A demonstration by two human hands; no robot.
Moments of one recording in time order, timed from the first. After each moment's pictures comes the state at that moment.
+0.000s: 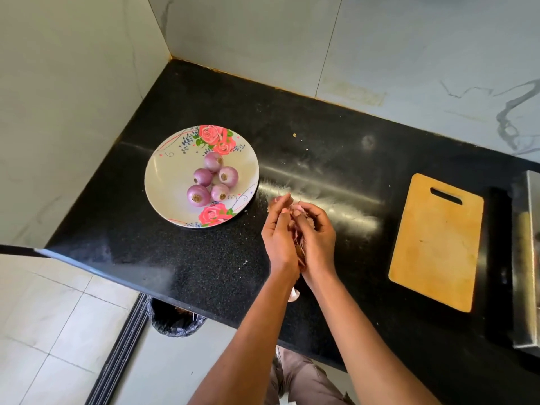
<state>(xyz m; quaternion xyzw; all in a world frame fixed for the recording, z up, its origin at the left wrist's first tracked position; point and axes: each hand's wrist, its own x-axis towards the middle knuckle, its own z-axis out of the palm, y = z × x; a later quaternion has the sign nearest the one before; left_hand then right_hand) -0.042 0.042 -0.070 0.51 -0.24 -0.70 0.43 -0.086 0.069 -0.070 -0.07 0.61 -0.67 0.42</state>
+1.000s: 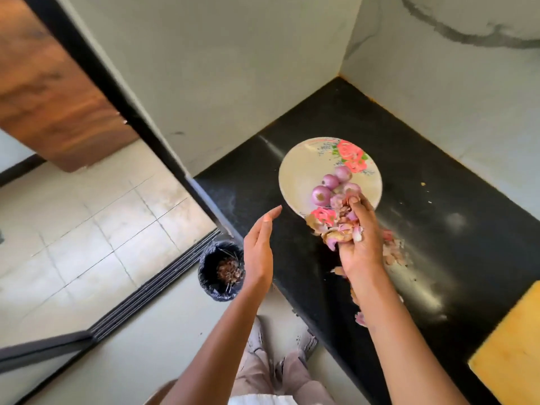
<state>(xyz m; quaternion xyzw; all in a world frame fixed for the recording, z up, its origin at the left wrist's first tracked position) 0.150 0.024 -0.037 0.58 -0.36 -0.53 0.50 -0.020 -0.004 -0.017 -0.08 0.46 -0.64 0.61</state>
